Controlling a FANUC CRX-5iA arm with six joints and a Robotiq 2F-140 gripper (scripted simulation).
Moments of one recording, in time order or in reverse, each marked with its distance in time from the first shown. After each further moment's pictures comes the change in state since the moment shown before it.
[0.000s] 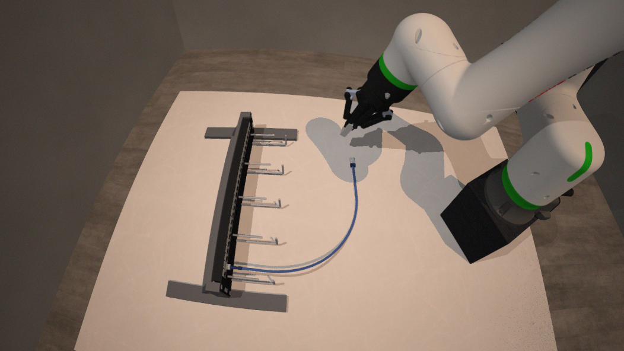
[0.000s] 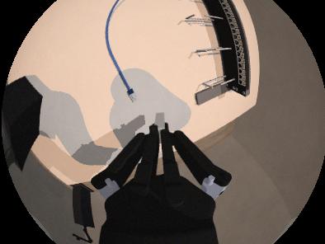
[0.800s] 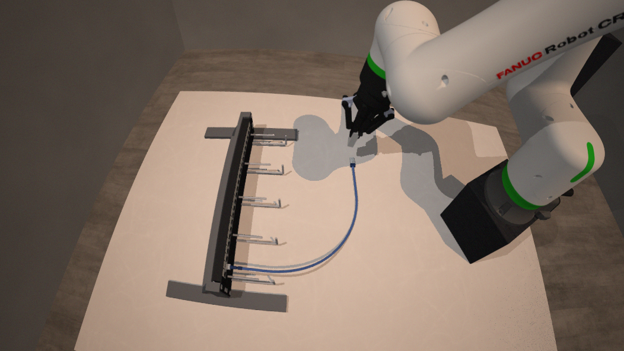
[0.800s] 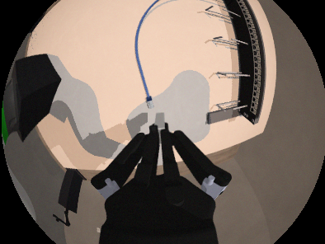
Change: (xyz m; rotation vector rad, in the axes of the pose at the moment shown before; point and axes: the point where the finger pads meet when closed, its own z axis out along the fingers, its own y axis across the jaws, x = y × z) arm 0.025 -0.020 -0.010 0.160 0.077 -0.171
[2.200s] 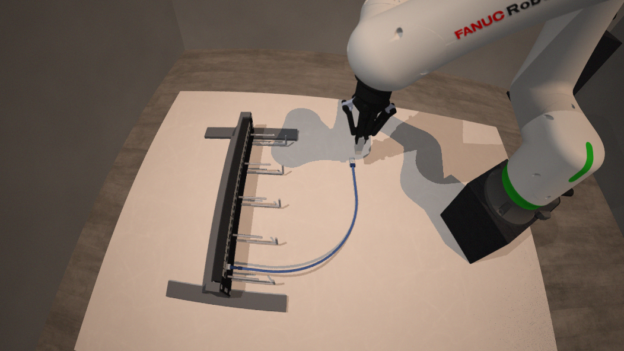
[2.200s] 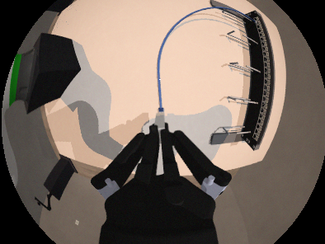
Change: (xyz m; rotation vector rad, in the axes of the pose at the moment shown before) arm 0.020 -0.015 -0.008 0.112 0.141 -0.170
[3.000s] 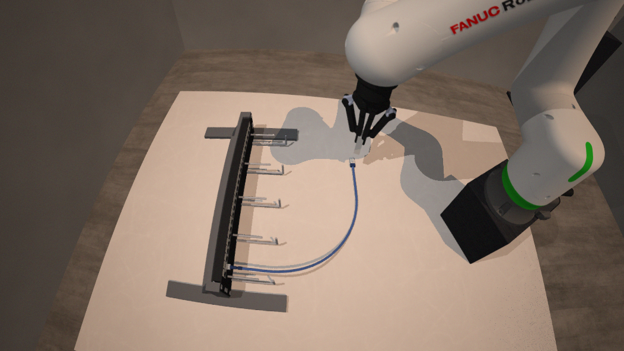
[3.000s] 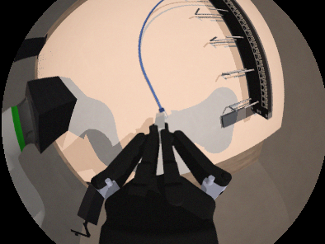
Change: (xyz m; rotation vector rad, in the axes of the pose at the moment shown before) arm -0.001 0.000 0.000 -0.003 0.016 0.353
